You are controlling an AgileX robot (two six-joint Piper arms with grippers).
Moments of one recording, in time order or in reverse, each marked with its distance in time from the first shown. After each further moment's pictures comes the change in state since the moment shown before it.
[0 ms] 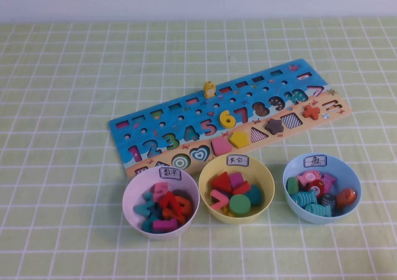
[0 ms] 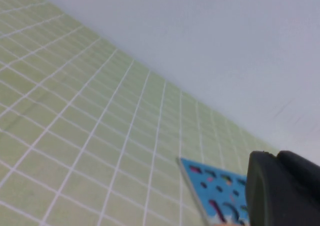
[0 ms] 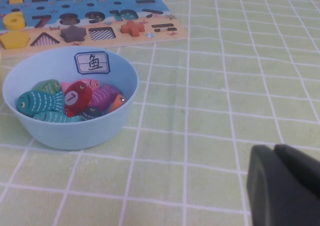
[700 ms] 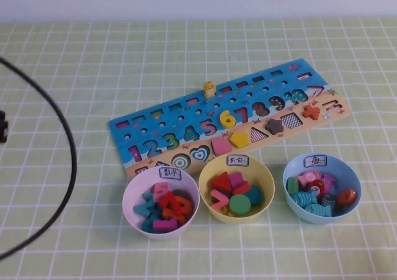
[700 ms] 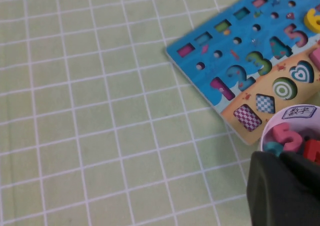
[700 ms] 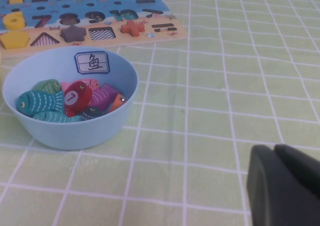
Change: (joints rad) right arm 0.000 0.000 0.000 0.000 0.000 0.000; left arm 0.000 0.966 -1.004 -0.190 0.799 0.868
